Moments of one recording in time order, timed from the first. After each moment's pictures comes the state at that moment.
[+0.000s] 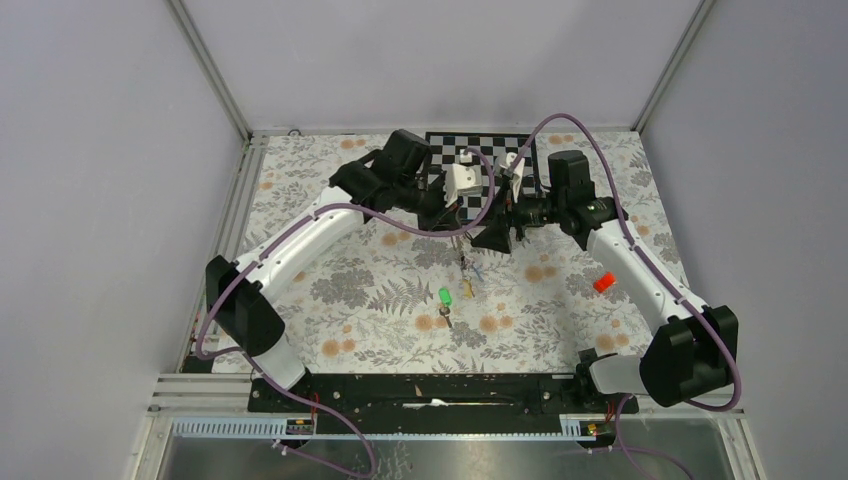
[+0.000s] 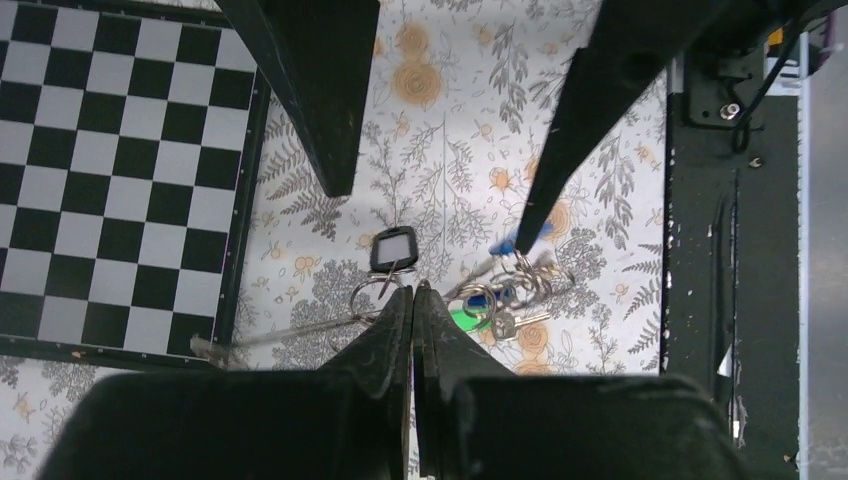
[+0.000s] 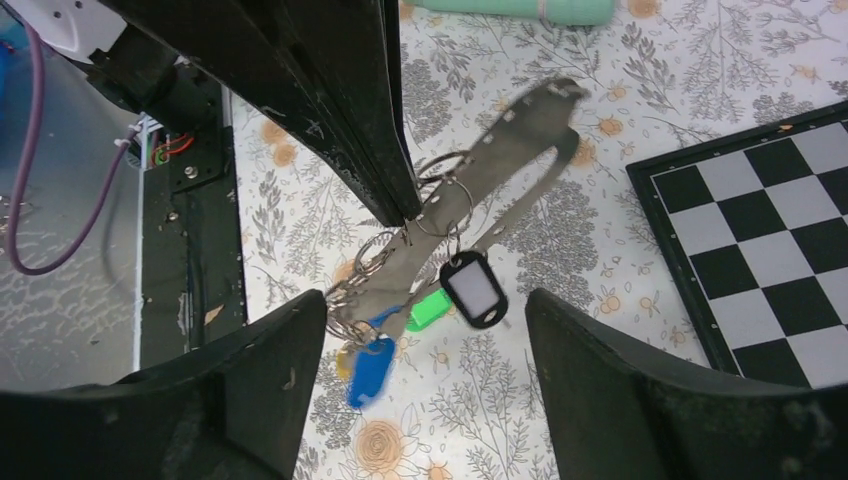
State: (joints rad) left arm -0.69 1.66 1.64 -0.77 0.64 0.51; right arm 0.31 1.34 1.11 -0.43 -1.00 -0.33
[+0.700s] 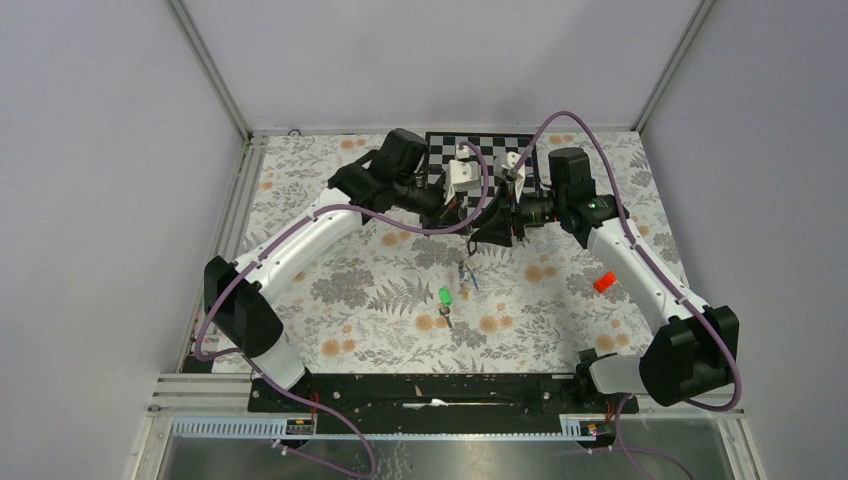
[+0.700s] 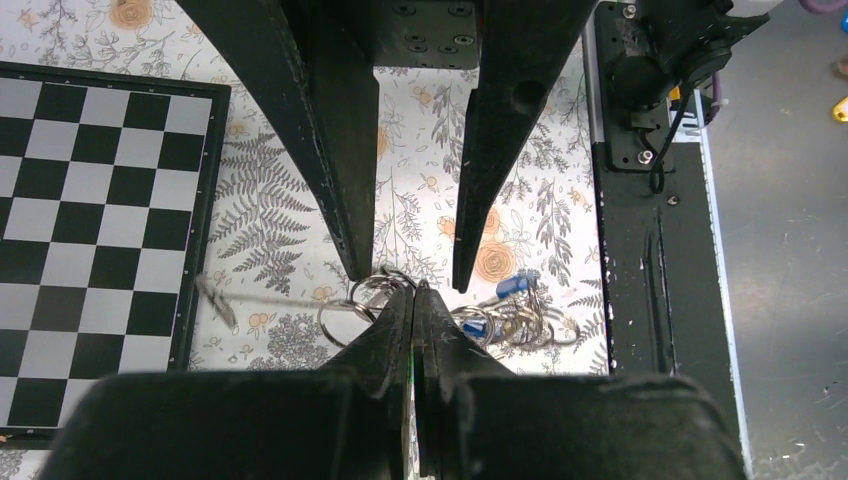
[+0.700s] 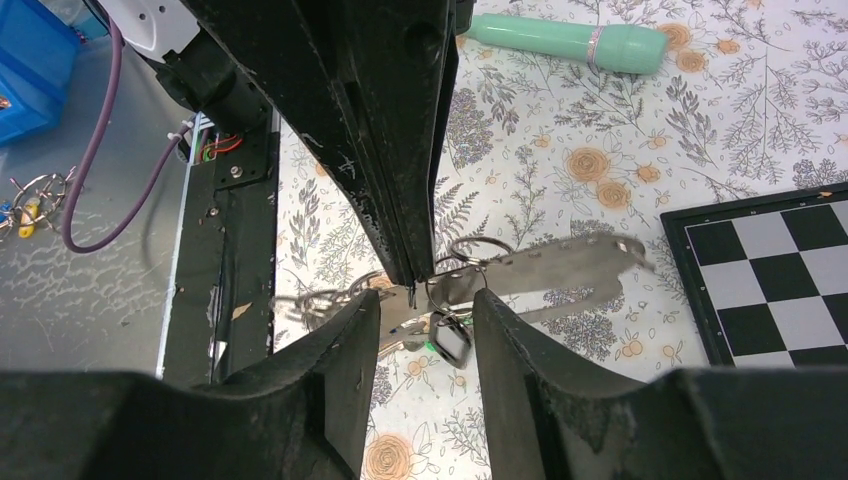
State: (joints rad) left arm -0.69 1.64 1.61 -0.67 0.81 0.43; right arm 0.31 1.34 1.13 -0.44 -1.13 -0.37
